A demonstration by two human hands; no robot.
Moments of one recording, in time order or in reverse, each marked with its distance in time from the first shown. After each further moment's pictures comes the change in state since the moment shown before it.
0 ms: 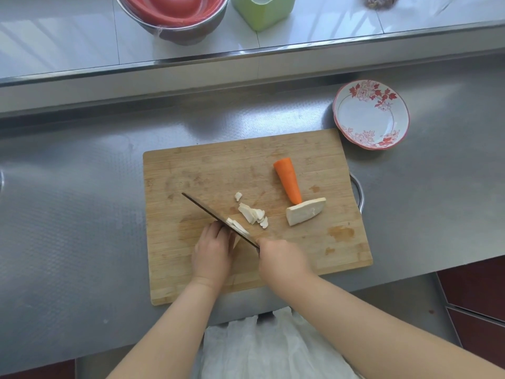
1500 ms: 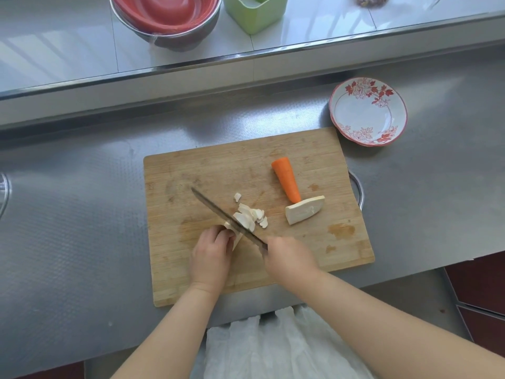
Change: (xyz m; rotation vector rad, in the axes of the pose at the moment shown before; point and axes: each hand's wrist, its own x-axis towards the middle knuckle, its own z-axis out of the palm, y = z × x) left_hand -0.008 -0.003 -0.007 0.033 -0.111 -0.026; right_hand 0.001 0.018 0.003 0.154 0.039 -0.007
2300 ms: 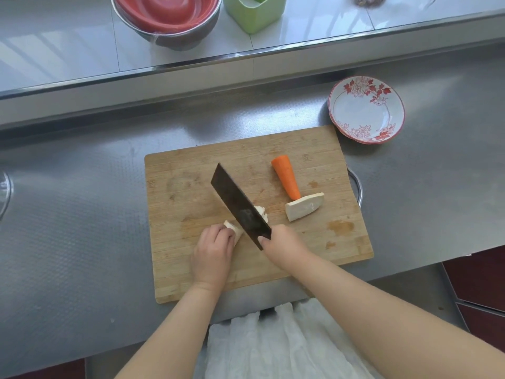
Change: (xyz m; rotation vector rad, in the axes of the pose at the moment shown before) left_hand -0.006 -0.003 0.005 -0.045 0.061 0.035; right_hand 0.018 -0.002 0.001 0.247 -0.055 0.173
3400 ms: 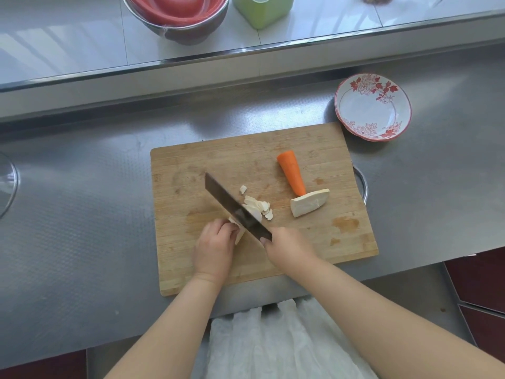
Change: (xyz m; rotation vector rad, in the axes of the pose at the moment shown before) left_hand 0.000 -0.008 -0.001 -0.023 -0.028 0.006; right_hand -0.011 0.001 0.007 -0.147 0.018 -0.092
